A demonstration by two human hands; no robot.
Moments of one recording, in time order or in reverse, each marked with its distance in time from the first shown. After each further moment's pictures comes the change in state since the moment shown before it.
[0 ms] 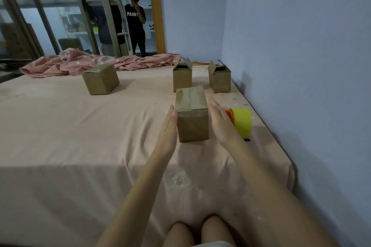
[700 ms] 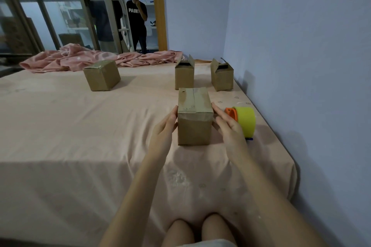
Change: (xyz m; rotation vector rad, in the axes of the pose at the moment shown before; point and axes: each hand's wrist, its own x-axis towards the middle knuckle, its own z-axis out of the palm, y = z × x) left_hand -0.009 -0.003 -0.017 -0.217 -0.005 0.104; right_hand -0.014 0.033 0.002 0.346 0.112 -0.089
